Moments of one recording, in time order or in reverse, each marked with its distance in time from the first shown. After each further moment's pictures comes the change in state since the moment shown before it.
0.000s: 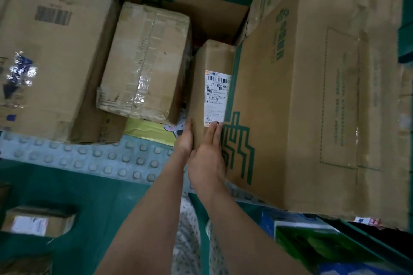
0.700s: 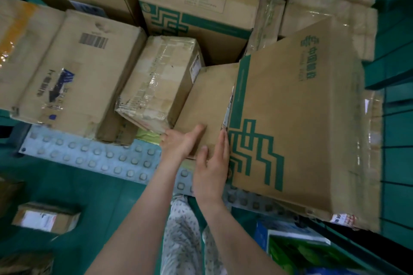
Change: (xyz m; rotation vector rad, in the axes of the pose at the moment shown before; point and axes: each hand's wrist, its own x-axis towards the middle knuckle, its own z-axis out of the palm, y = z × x) left_hand -0.092 0.046 -0.039 0.406 0.253 0.141; right_hand -0.056 -0.010 -0.019 0.417 0.266 -0.093
